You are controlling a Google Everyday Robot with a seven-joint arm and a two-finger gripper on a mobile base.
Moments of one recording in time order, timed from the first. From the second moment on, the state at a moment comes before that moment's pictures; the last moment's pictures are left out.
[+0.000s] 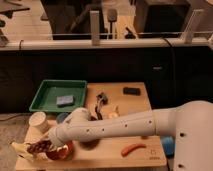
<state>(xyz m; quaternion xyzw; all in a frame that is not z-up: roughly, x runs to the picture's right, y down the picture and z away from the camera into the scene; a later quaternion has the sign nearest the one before) -0.288 0.245 0.682 -0.12 -0.47 -0.26 0.83</state>
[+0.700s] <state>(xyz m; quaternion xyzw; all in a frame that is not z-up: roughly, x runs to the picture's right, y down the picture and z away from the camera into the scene) -0.274 0.250 0.679 -0.13 -0.46 -0.24 0.84</state>
